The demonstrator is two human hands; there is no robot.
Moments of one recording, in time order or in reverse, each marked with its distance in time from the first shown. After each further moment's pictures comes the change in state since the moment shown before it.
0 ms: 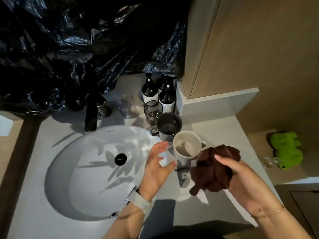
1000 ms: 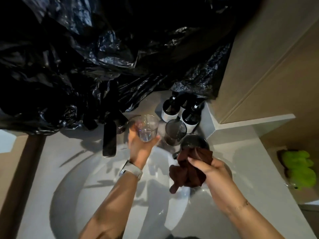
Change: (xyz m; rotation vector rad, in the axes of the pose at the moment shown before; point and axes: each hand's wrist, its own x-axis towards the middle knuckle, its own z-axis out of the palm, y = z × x) left_hand 0.151 -0.027 -0.103 -0.013 0.354 -0.102; right_hand 0.081 -0.005 0.130 -0.078 0.069 -0.195
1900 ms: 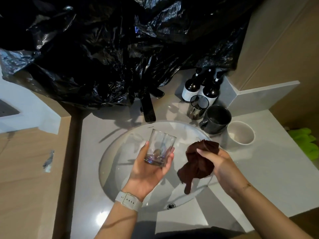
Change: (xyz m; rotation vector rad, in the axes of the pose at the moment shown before) left_hand -0.128 -0.002 -0.163 -1.182 -0.524 -0.941; right_hand -0.060 0.099 0.061 -0.008 0.099 -0.008
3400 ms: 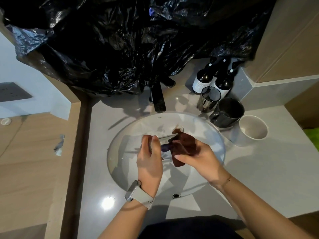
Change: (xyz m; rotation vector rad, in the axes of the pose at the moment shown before) left_hand -0.004 -0.021 -0.010 1.115 0.547 0.949; right_hand -0.011 0.012 0.049 -0.284 -0.365 -0.285
